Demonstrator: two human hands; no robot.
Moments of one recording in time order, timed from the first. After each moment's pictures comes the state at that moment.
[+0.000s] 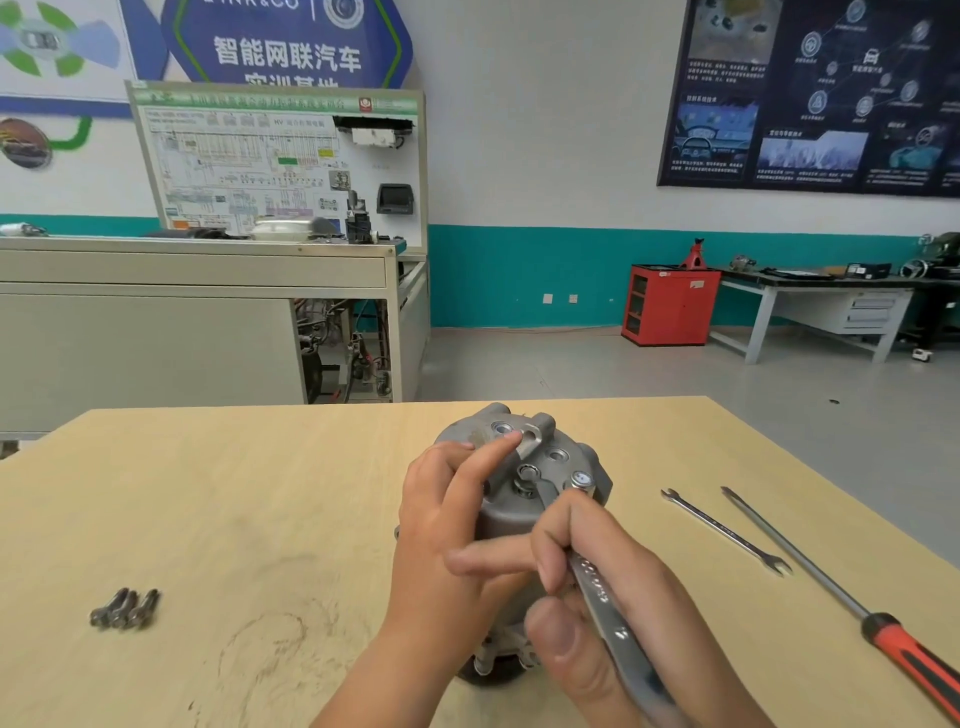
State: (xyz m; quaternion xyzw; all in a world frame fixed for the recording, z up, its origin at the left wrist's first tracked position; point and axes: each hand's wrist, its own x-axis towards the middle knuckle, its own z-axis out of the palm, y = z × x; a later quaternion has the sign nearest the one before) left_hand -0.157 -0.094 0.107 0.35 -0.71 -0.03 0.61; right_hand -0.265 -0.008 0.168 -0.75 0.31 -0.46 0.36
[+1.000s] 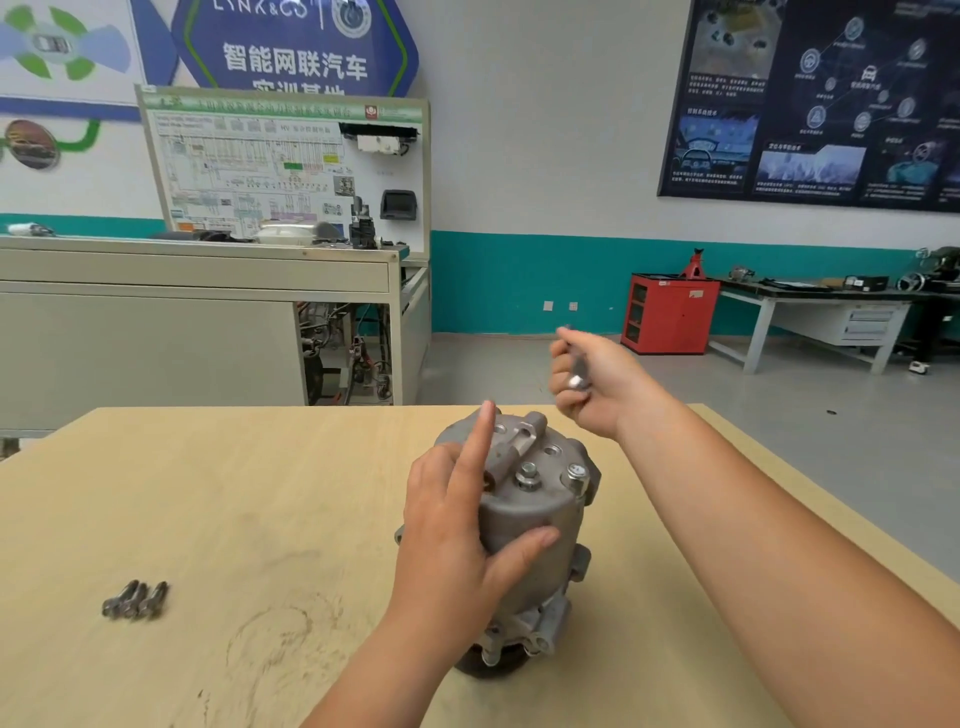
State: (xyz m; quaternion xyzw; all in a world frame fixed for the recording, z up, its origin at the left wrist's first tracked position) left_hand -0.150 -0.084 0.114 0.37 -0.74 -0.07 0.56; right_hand -0.305 -0.184 0.214 -0.38 0.41 -0.55 0.63
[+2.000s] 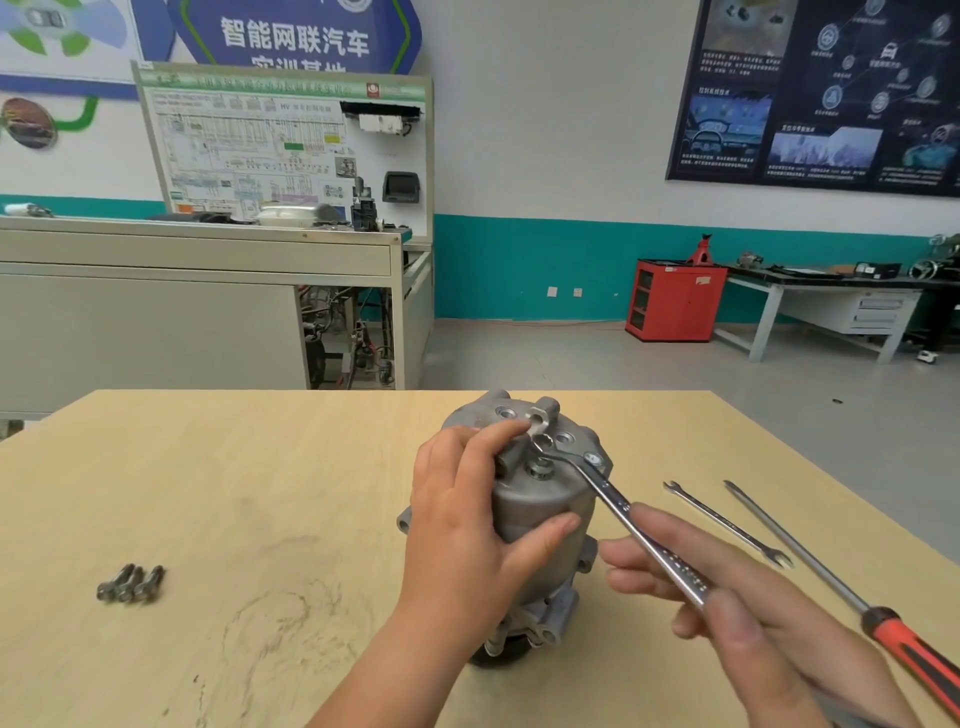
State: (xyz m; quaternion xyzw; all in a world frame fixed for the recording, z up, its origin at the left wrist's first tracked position) left_hand -0.160 -0.083 0.115 0.39 -0.72 -0.03 0.58; right_hand -0.303 0.019 0.152 -0.62 0.37 -0.60 0.34
